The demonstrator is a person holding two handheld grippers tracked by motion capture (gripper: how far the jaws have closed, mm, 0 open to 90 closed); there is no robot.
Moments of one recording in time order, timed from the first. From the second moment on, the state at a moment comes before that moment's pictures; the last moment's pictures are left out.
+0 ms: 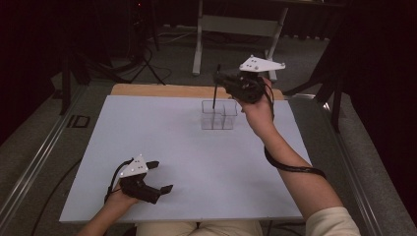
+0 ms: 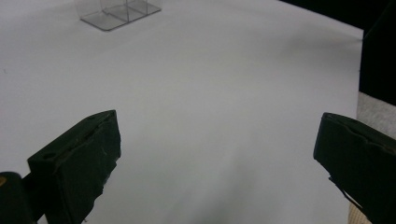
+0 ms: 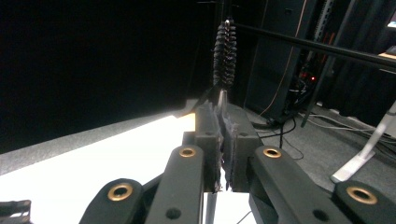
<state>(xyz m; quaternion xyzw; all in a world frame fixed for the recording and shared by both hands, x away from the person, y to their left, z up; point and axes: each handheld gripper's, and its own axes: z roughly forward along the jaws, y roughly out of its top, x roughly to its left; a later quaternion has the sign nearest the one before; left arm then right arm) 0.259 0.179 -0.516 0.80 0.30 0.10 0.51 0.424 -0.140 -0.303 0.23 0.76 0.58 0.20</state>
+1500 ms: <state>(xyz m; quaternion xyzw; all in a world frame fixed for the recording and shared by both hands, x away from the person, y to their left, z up) 0.257 0.186 -0.516 0.79 0.30 0.11 0.53 0.487 -0.118 -0.365 0.29 0.76 0.53 0.22</state>
